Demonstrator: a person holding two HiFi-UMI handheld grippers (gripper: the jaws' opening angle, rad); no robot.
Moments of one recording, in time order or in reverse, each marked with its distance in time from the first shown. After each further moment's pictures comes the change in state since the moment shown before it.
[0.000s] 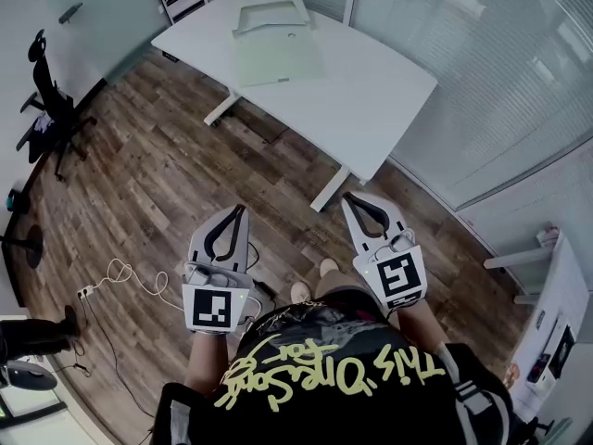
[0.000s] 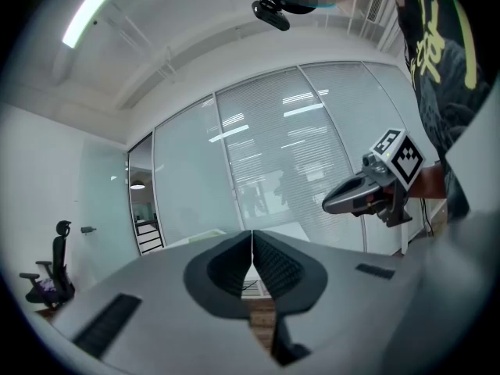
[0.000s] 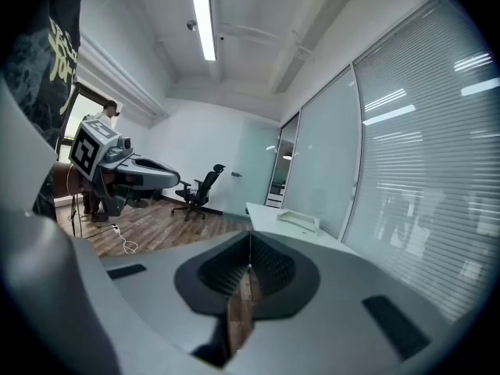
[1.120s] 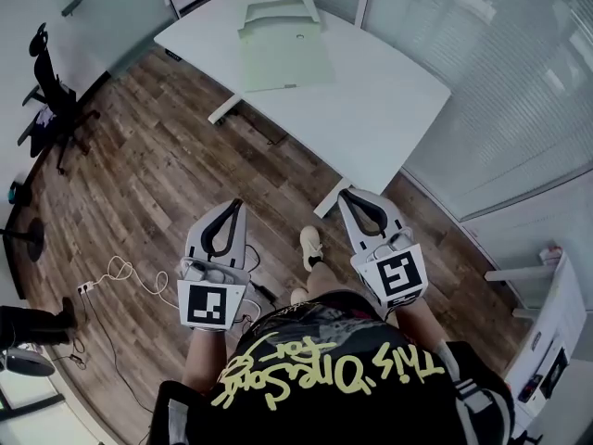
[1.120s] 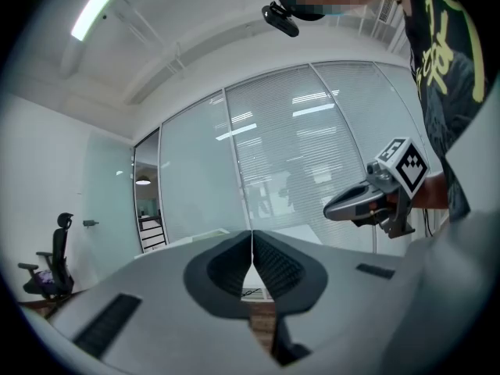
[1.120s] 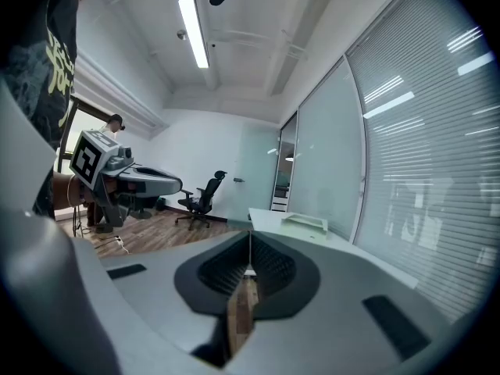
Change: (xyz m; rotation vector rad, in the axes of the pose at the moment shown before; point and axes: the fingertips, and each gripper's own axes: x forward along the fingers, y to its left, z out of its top) left arm 0.049 0.028 -0.002 -0.029 0.020 0.032; right arm 0.051 -0.030 0.006 0.056 -0.041 0.052
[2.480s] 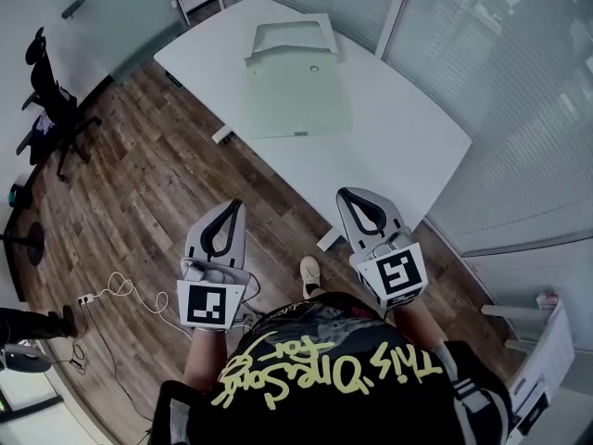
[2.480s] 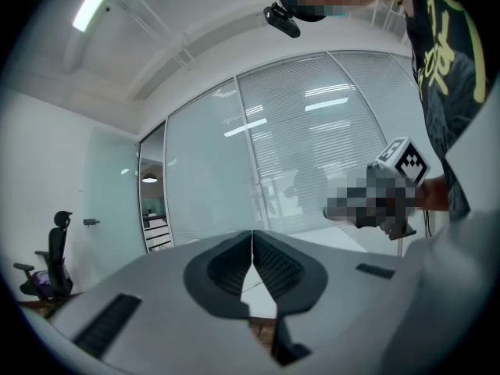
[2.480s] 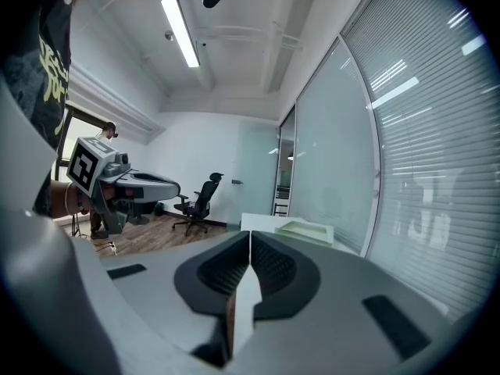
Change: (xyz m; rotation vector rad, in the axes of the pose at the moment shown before) left arm 0.132 0.083 0.002 -0.017 0.010 0.056; right arm 0.135 -0.092 0.026 0.025 -0.012 0.048
